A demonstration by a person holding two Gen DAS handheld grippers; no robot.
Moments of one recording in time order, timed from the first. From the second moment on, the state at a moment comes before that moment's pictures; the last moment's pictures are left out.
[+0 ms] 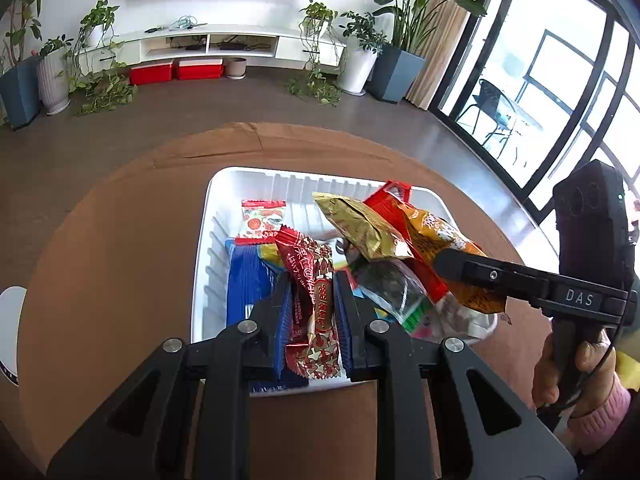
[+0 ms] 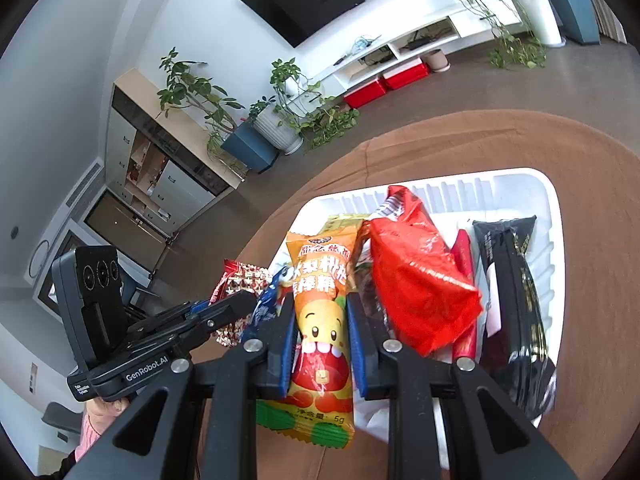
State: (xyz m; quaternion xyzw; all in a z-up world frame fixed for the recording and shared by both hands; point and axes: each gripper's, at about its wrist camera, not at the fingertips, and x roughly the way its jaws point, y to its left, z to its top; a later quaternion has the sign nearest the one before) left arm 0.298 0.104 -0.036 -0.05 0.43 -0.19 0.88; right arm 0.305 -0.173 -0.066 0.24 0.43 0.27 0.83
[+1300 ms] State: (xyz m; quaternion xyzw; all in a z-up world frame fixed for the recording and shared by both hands) left arm 0.369 0.096 -0.053 0.00 0.43 -0.13 0.89; right arm 0.319 -0.168 -0.064 0.21 0.41 0.25 0.85
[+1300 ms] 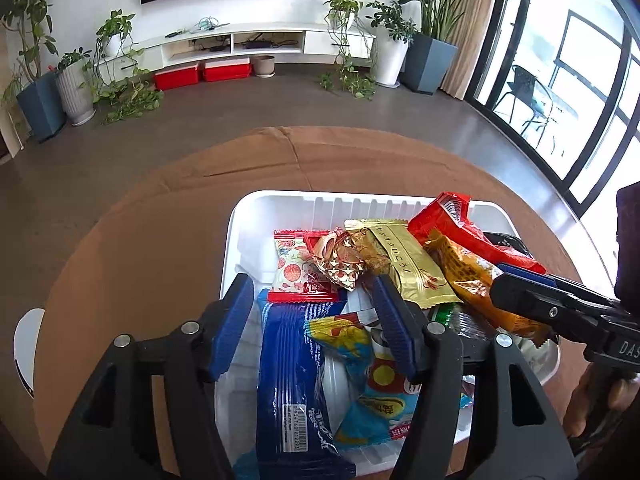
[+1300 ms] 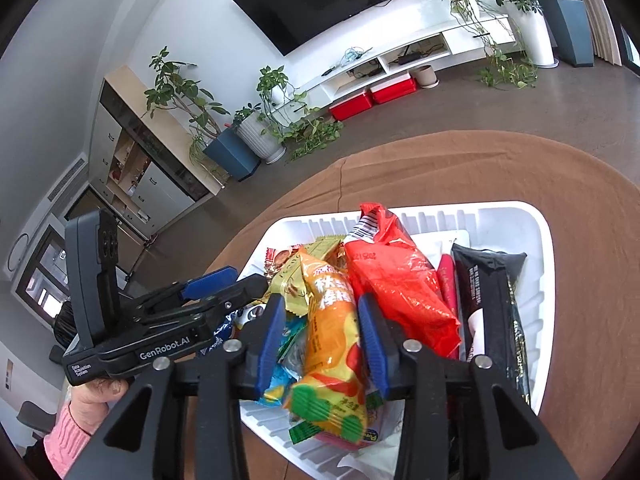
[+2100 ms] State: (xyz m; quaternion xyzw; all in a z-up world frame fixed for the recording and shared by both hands) left arm 0.260 0.079 0.009 0.00 0.35 -0.10 0.93; right arm 0.264 -0.176 -0.026 0.19 0.37 0.25 0.88
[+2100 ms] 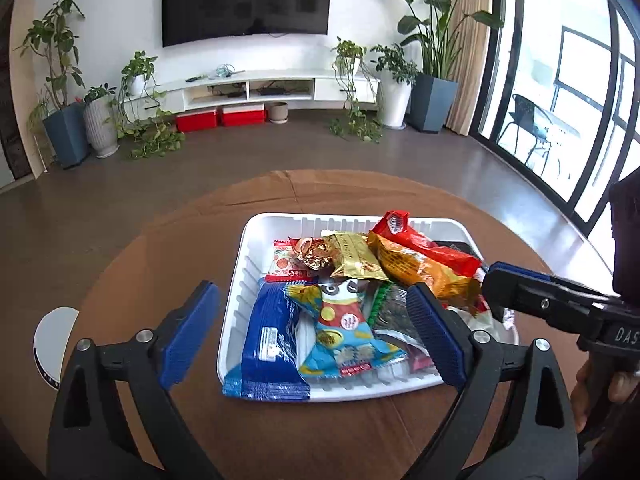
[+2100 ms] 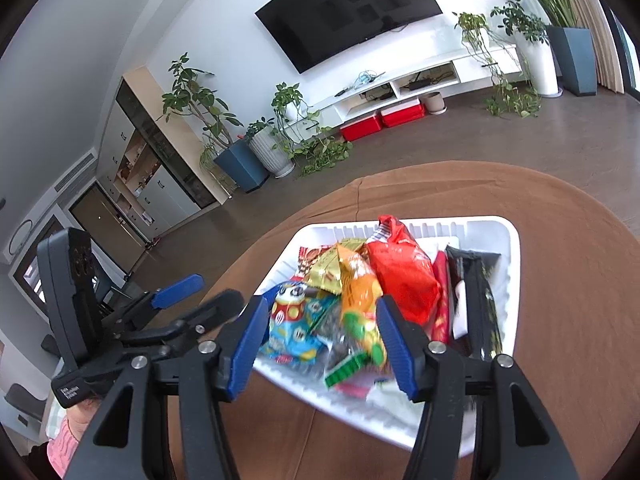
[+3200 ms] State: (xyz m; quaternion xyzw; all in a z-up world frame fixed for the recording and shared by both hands) left arm 0.053 -0.002 0.069 0.07 0.27 -0.11 0.95; right arm 0.092 -0.201 -0.017 0.13 0.31 0.20 0.92
